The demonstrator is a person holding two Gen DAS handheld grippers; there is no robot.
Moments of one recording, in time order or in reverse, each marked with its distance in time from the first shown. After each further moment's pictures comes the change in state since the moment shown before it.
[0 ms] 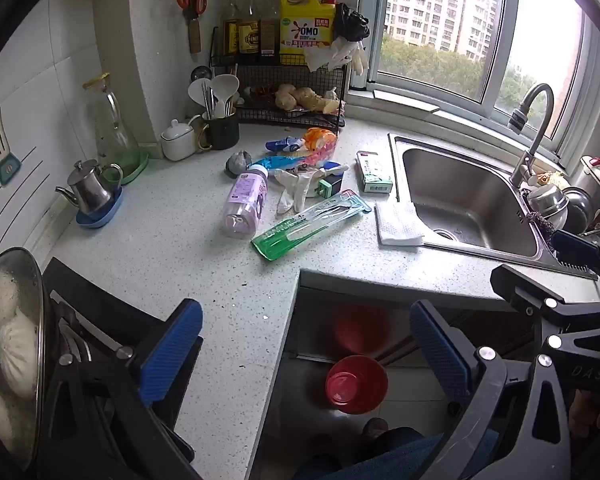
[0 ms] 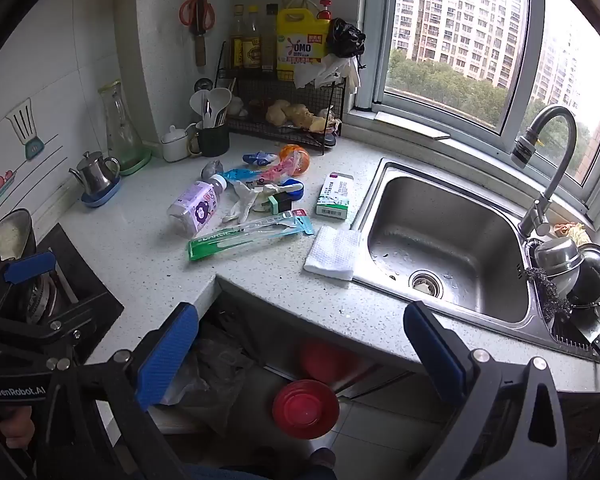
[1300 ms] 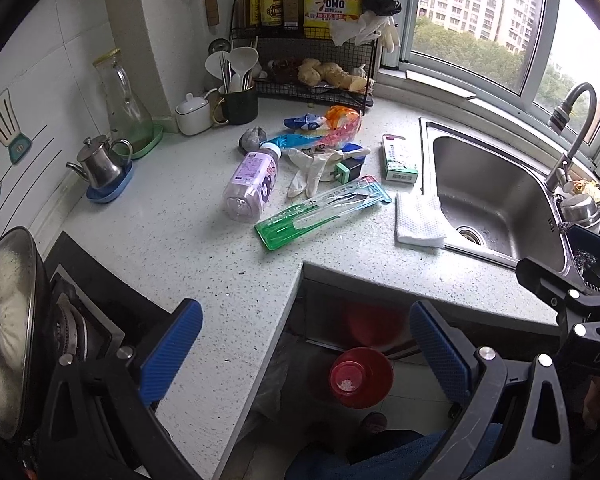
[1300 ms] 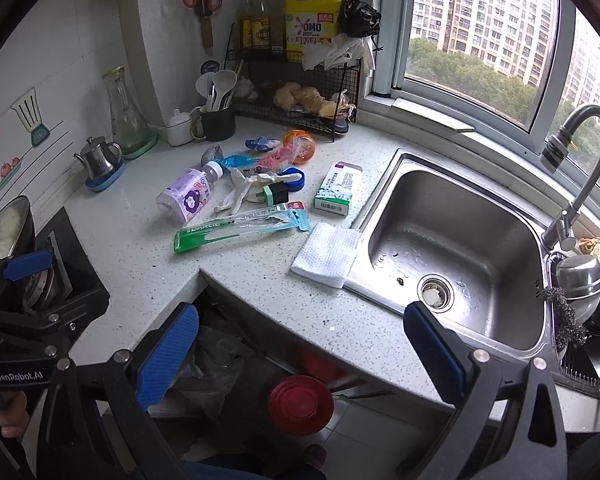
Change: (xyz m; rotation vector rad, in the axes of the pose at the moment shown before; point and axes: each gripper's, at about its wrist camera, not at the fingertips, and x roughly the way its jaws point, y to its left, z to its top) left arm 0.037 -0.019 0.016 -0.072 0.104 0.126; right arm 0.037 -0.035 0.019 -0.070 0.065 0.082
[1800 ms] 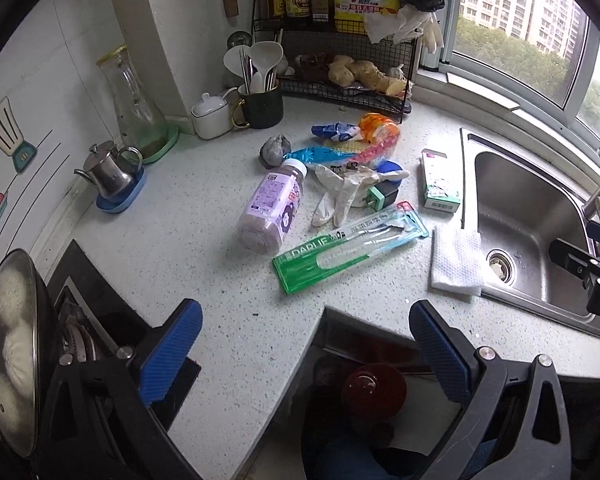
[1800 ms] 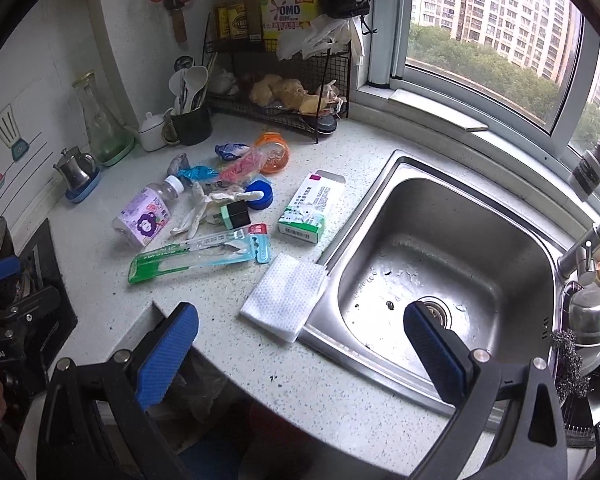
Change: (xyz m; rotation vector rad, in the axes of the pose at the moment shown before) left arm 0.053 0.011 0.066 -0.045 0.051 0.095; right arm 0.069 -0.063 0.060 -0.003 0.069 0.042
